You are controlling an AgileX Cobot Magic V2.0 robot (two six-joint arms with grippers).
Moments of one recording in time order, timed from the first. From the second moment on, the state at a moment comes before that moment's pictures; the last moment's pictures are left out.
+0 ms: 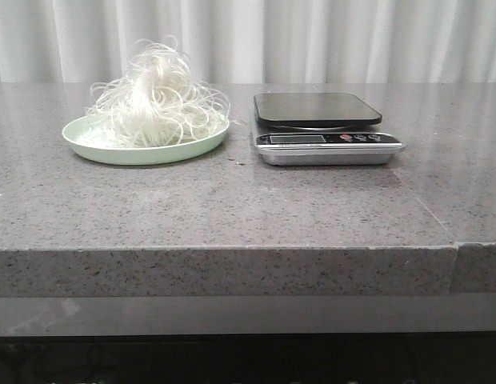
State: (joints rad) left arm -0.69 0.55 -0.86 0.00 0.73 0.04; right arm 0.60 1.44 -1.58 0.05 0.71 -0.04
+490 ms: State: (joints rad) left arm -0.69 0.55 -0.86 0.00 0.73 0.04; right arm 0.53 1.04 -1.12 0.02 0.76 -0.04
